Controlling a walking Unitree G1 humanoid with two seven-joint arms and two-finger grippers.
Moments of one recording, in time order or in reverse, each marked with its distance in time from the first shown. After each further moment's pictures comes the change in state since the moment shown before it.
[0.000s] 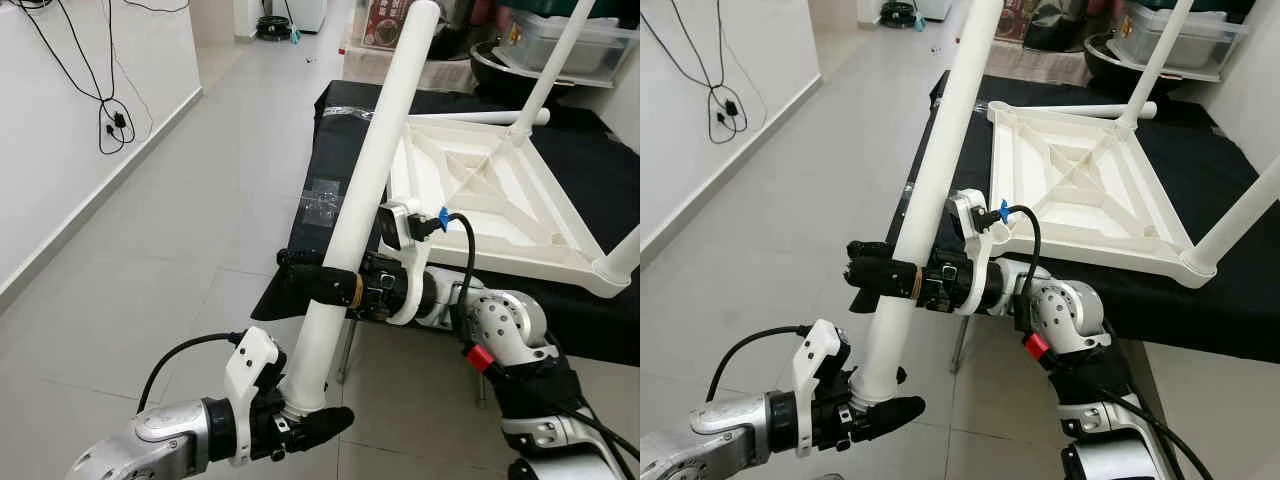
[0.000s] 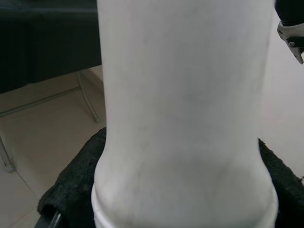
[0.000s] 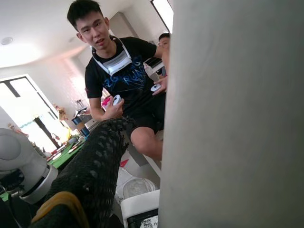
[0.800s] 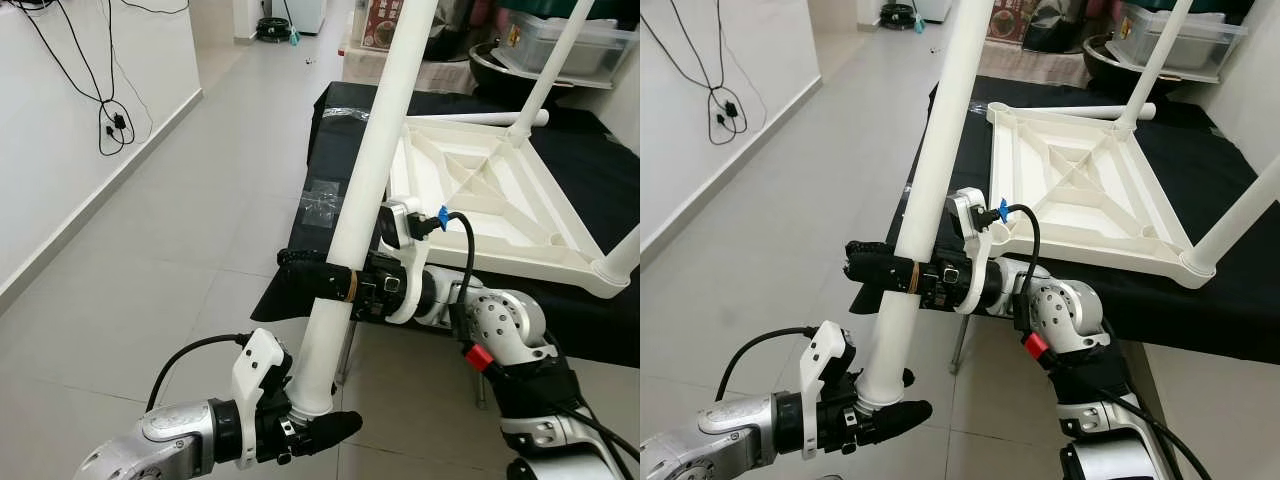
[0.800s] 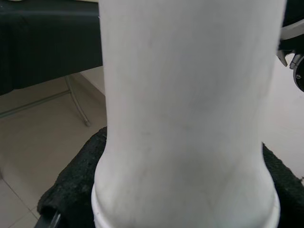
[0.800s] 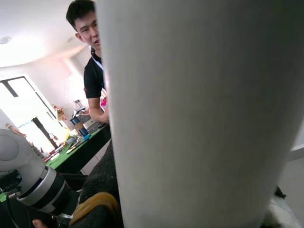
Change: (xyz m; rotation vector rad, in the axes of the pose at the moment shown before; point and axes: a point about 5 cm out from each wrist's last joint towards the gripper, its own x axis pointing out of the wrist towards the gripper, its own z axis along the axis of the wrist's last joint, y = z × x) left arm 0.003 -0.001 0.000 -0.006 -0.004 -0.010; right arm 0.000 0.000 0.001 -0.006 -0.003 -0.003
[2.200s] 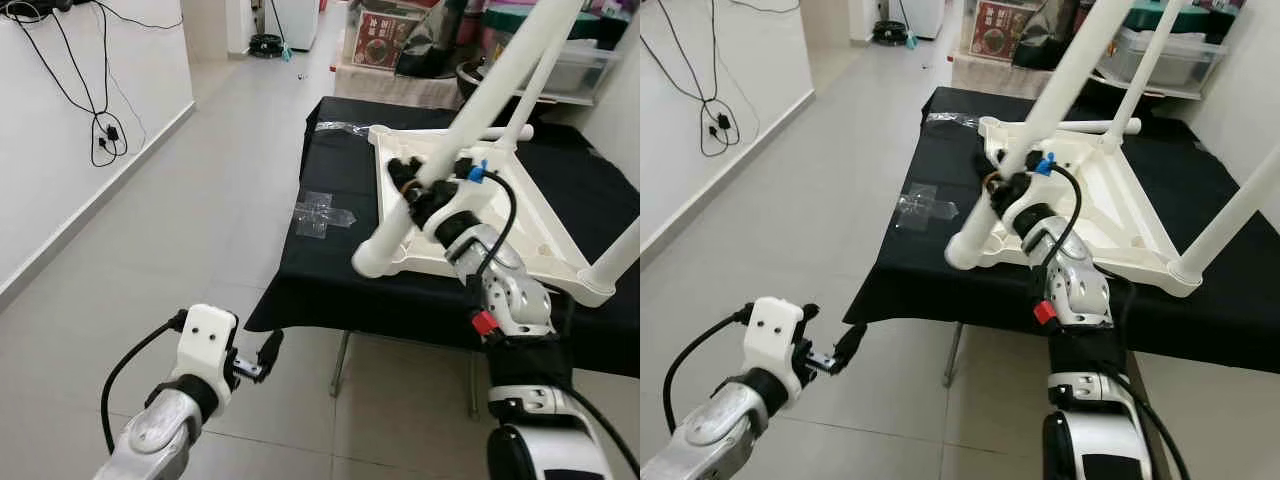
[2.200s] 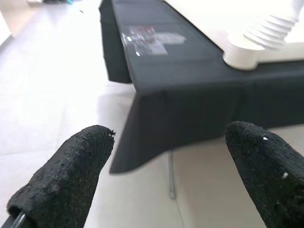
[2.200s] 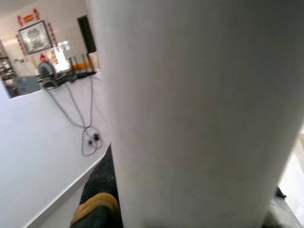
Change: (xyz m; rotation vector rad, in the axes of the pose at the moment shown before) left arm -0.020 0.043 0.019 0.222 -0.230 0.834; right arm -0.063 -0.044 0.074 -0.604 -0.445 -1.247
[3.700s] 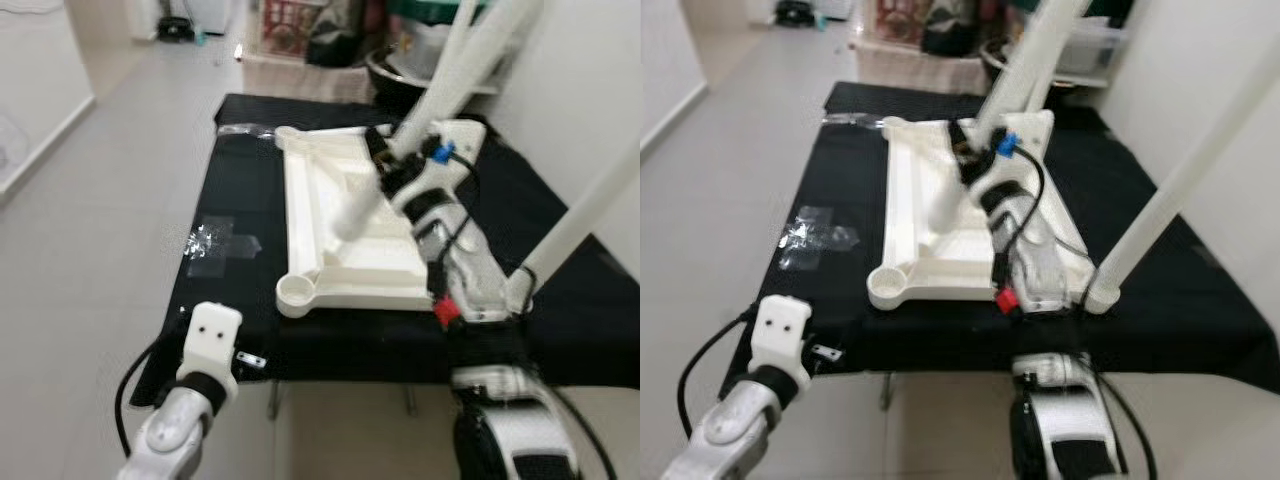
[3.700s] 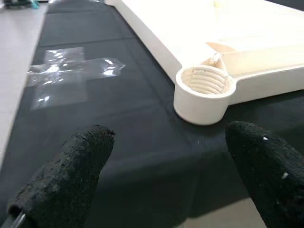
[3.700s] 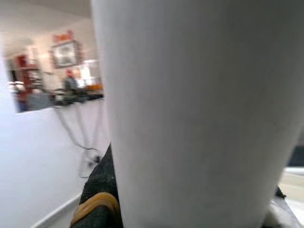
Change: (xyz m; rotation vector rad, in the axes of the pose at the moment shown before) left arm -0.001 -0.009 -0.017 0.003 0.009 0.053; right arm 0.032 0.051 0.020 0.008 -0.064 0.327
